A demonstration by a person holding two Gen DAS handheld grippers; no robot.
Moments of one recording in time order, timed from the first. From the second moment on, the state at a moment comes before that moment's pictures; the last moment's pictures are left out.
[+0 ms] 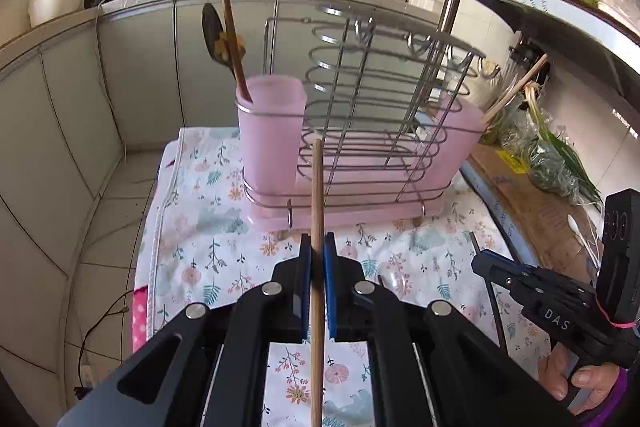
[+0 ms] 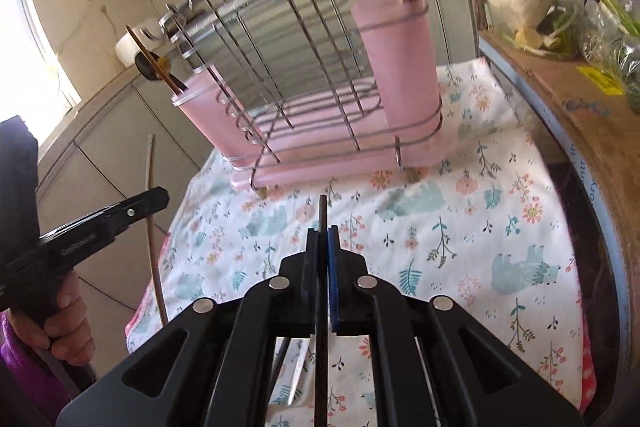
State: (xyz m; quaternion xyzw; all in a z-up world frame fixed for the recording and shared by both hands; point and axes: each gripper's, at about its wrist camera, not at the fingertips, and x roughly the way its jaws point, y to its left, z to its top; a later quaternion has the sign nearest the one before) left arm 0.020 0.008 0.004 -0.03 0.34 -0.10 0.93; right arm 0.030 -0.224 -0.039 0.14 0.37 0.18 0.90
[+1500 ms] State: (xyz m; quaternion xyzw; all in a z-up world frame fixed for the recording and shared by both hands) left arm 0.099 0.059 0.156 -0.09 0.07 -0.04 0.99; right arm 0.107 -0.249 0.127 0.14 0.05 0.15 0.98
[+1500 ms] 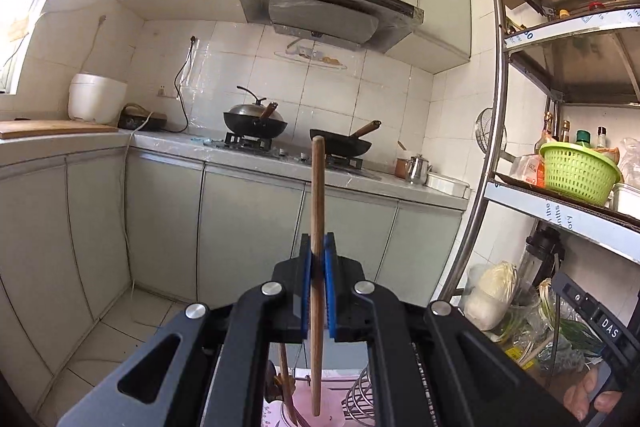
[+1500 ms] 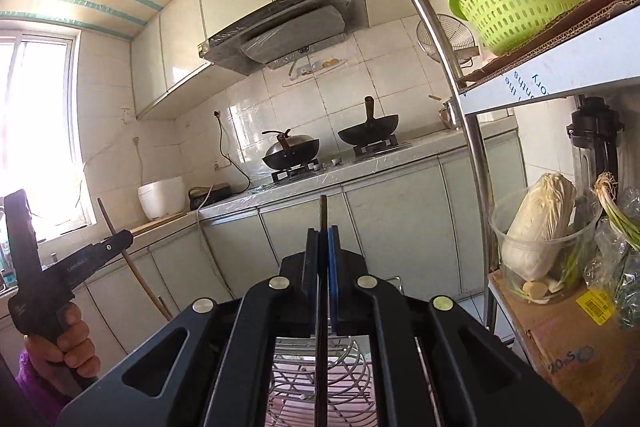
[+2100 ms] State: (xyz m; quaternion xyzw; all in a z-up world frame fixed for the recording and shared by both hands) left arm 0.111 0.064 0.092 -0.09 0.11 -0.06 0.99; right arm 0.147 -0.224 0.114 0.05 -0.04 0.11 0.99
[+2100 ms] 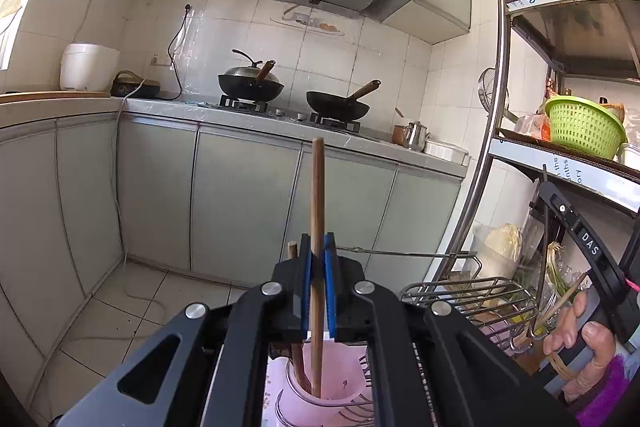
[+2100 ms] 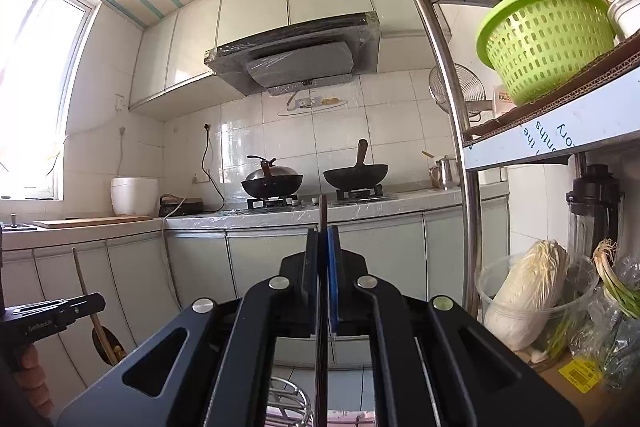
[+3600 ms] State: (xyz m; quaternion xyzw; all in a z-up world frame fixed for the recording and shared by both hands) left arm 0.124 0.088 0.064 -0.15 0.14 -0.08 0.97; right arm 0.062 -0.226 0.065 0.00 -0.14 0.02 0.99
